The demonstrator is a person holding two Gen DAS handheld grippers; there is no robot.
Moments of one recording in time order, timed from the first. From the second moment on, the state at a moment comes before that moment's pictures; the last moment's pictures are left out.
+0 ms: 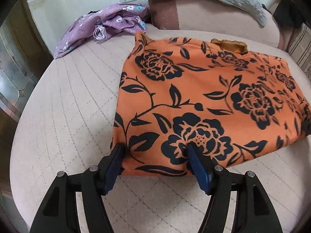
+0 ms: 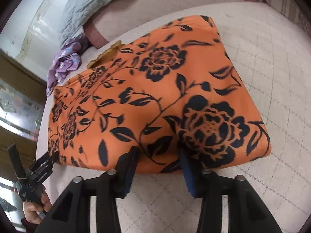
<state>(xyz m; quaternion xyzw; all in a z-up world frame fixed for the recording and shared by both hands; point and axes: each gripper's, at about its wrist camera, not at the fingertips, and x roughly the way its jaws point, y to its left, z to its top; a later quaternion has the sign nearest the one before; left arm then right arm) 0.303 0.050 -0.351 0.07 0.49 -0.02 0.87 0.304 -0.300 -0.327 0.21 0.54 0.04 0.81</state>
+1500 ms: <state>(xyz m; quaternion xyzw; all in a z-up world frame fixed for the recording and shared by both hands) 0.304 0.113 -0.382 -0.40 0.48 -0.06 0.78 0.254 -0.362 -0.358 0.54 0.45 0.00 0.71</state>
